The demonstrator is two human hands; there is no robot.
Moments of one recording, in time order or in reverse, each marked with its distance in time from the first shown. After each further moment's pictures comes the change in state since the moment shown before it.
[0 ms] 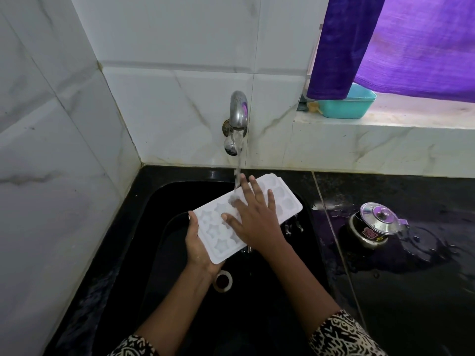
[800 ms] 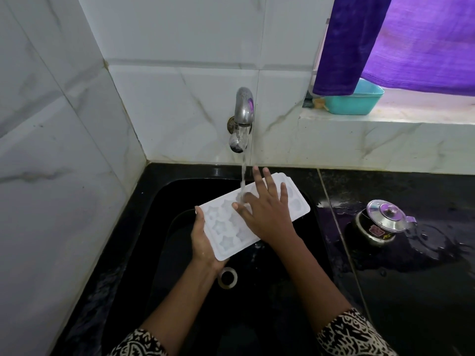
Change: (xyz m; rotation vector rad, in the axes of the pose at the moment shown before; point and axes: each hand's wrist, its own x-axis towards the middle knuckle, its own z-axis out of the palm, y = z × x) left_hand -0.002 0.002 0.007 0.064 0.031 -0.029; right_hand 0.003 0.006 -0.006 0.034 0.073 0.067
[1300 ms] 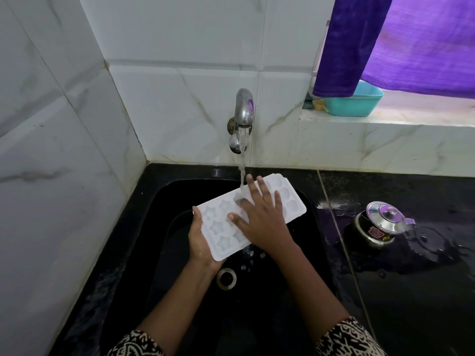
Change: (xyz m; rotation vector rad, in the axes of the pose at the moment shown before) left_hand 0.001 0.003 -0.006 -0.018 -0.022 0.004; right_hand -0.008 -0.002 0.005 -0.020 -0.101 -0.040
